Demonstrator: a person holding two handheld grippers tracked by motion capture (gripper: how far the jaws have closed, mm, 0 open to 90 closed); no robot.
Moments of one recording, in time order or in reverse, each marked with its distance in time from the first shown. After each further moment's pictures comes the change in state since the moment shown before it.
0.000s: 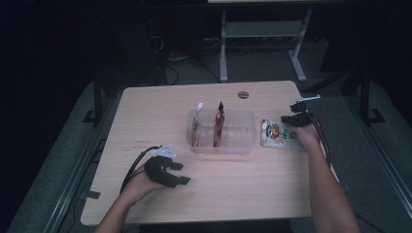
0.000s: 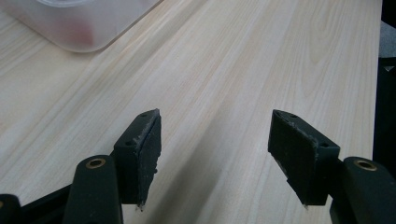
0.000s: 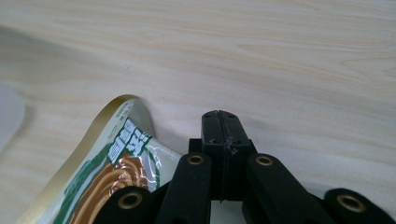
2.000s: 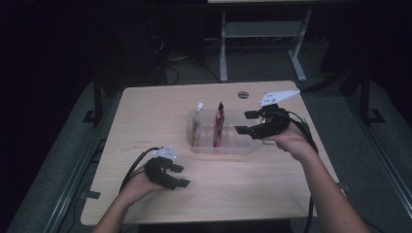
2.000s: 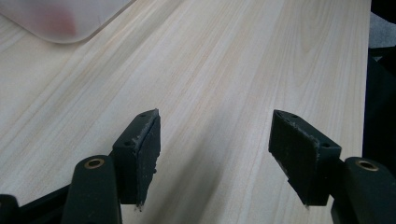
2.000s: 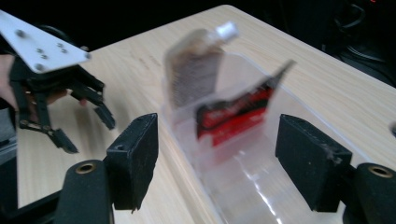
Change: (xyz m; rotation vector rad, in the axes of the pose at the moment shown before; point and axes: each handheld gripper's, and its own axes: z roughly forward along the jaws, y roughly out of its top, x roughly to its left) left arm 0.001 -0.002 0.001 0.031 -0.035 0.014; right arm 0.170 0.028 -0.127 -0.183 0.495 -0.468
